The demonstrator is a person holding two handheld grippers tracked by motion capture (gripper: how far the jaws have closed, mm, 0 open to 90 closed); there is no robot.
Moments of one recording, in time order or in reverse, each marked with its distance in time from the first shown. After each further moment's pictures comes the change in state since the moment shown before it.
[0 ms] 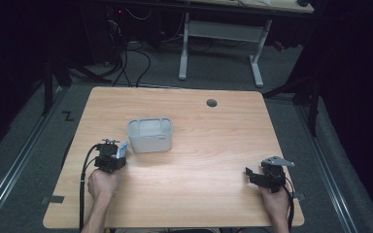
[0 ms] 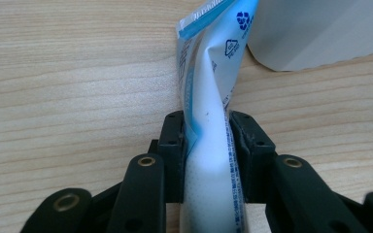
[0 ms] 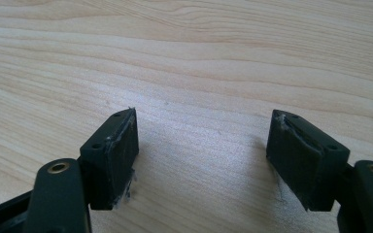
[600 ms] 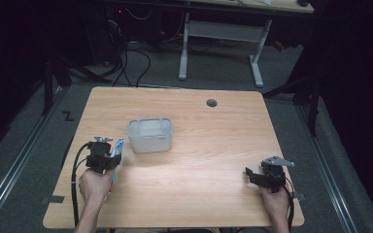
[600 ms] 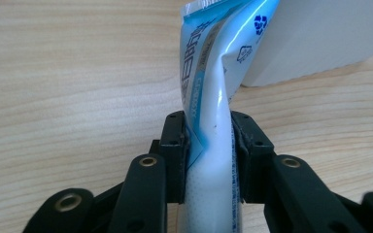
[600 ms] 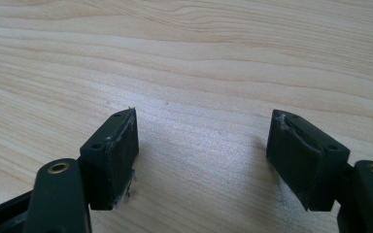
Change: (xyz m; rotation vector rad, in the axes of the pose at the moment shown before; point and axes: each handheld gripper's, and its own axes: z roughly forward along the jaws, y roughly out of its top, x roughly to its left) left arm 0.006 0.003 -0.043 -0.082 -0.050 0.020; right arm 0.000 0.000 0.000 0.001 0.002 -0.001
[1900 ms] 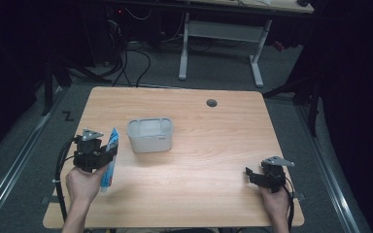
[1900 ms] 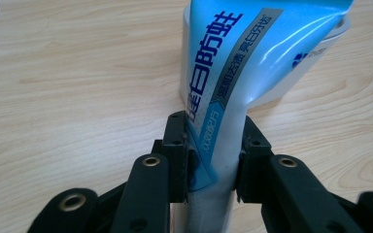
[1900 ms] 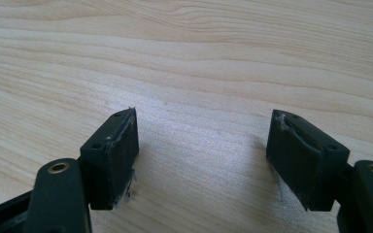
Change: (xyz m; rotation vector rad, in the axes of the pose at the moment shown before) left arm -0.007 0.015 -0.067 -0.146 -0.093 0.082; right arm 0.000 0.000 0.000 -0.001 -0.005 0.002
